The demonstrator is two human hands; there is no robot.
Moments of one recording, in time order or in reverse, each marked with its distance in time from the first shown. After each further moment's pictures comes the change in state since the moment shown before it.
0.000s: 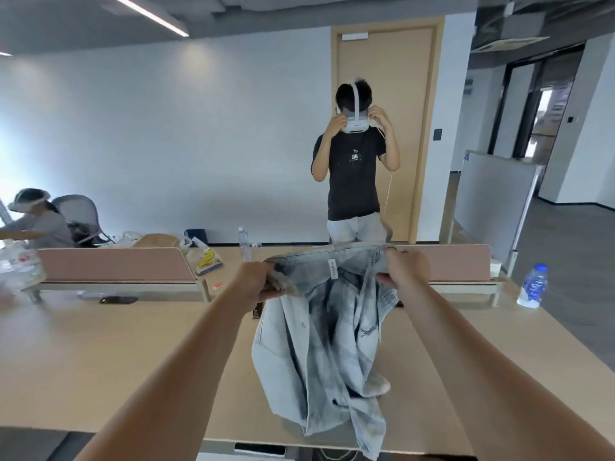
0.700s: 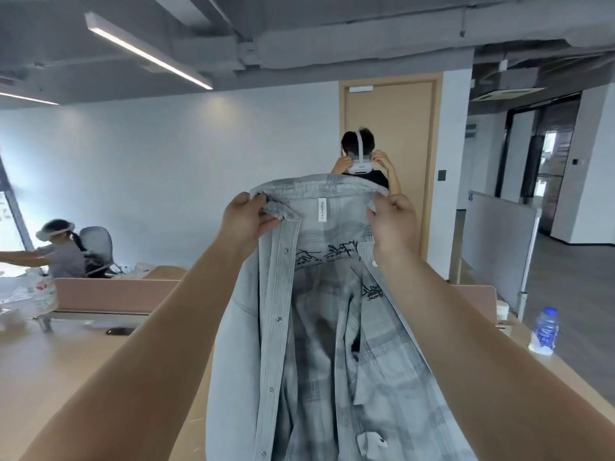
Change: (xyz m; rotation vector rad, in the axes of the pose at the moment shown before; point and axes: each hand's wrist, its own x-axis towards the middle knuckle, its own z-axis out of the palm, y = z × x) left_hand -0.061 0.165 0.020 -0.210 -0.020 0.570; right_hand -0.031 -0.144 0.017 0.480 0.039 -0.409
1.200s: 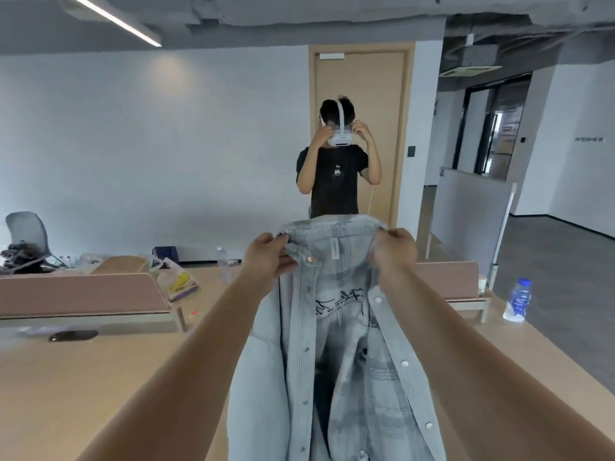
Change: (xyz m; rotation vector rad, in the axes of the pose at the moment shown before) left_hand 0.049 -0.137 -0.024 0.040 -0.123 -0.334; right_hand 0.017 0.114 0.013 -0.392 0.185 0.162
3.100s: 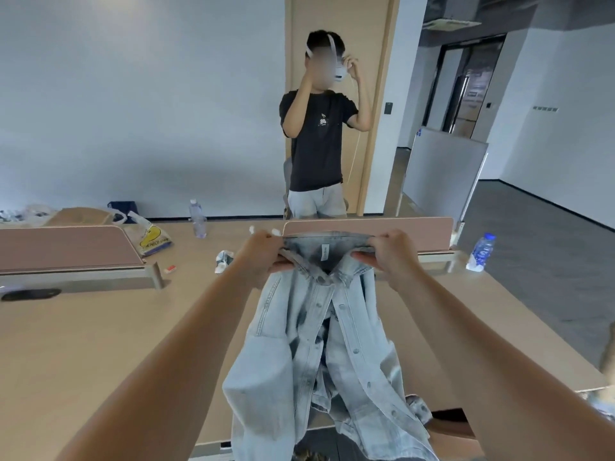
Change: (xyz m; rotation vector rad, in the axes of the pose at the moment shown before) left_hand 0.000 -0.074 -0.051 0.122 -0.087 -0.254; right_hand -0.046 0.073 -0.010 -0.140 -0.187 0.162
